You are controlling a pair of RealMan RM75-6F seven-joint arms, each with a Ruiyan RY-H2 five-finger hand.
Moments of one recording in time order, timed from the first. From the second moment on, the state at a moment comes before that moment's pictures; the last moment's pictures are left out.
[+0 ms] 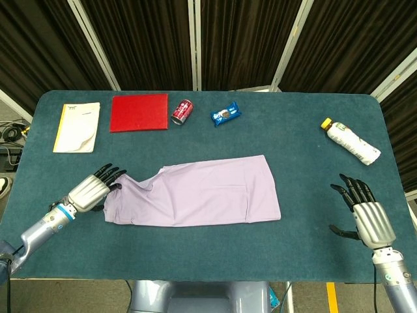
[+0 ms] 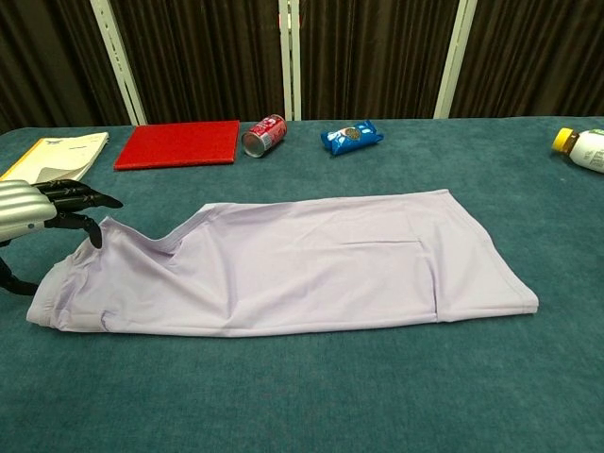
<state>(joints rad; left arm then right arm) -0.58 -1.68 0.21 -0.43 1.82 1.24 -0.46 0.20 -1.19 0.04 -1.42 -1.59 1.44 0.25</state>
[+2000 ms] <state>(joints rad) -0.50 -1.67 0.18 -0.38 1.72 1.31 -0.59 0.20 -1.18 0.03 -1.42 -1.60 1.44 0.27</state>
